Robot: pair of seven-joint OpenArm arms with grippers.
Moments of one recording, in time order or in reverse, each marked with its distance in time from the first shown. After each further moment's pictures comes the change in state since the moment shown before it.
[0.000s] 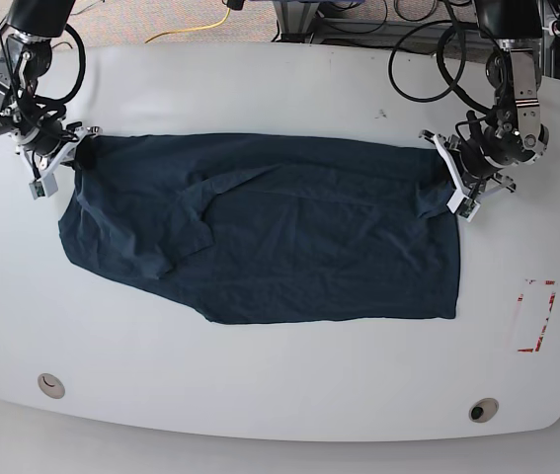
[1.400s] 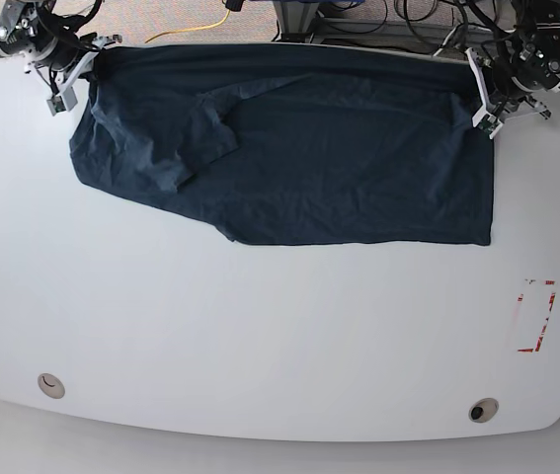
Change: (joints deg) left arm 21.3 -2.7 -10.0 16.9 1.7 -6.4 10.9; right arm -23.5 -10.1 9.2 23.8 -0.1 0.6 -10.5
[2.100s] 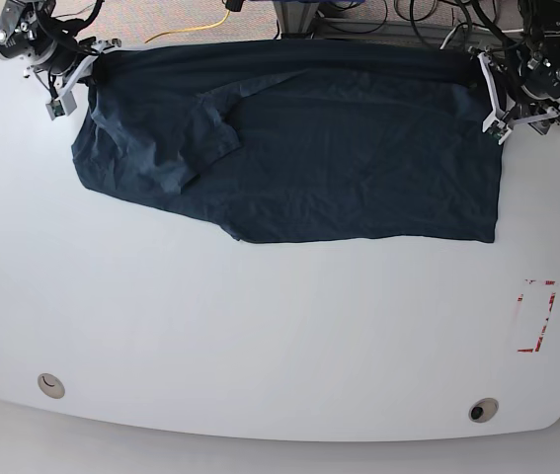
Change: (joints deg) left arm -2.7 -2.3 -0.1 0.1 0.6 -0.1 5.7; right arm 0.9 0.2 0.0 0.0 -0.2 0.0 0.0
